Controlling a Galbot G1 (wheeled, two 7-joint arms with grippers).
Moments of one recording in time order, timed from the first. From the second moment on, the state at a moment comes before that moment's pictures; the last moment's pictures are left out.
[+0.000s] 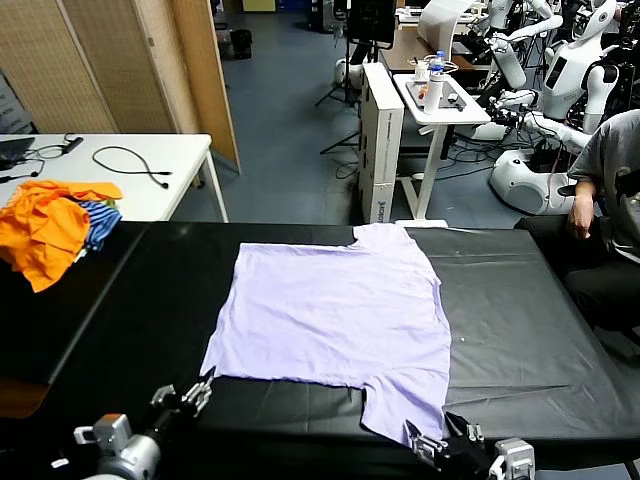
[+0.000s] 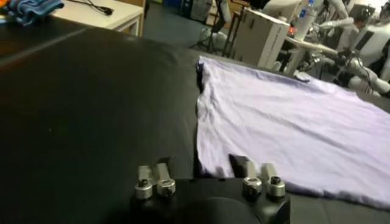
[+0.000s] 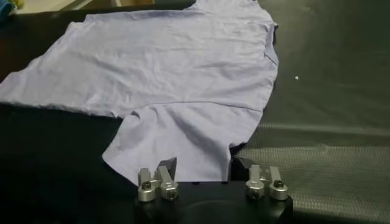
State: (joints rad) left arm 1.72 -1.30 -0.70 -2.11 -0.49 0.42 0.07; right arm -1.86 1.18 0.59 2.36 0.47 -0.66 0.05
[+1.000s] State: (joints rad) left arm 1.87 -1.35 -0.77 -2.26 -0.48 0.36 0.04; right arm -1.88 1.13 0.66 2.46 0.58 -0.63 0.09
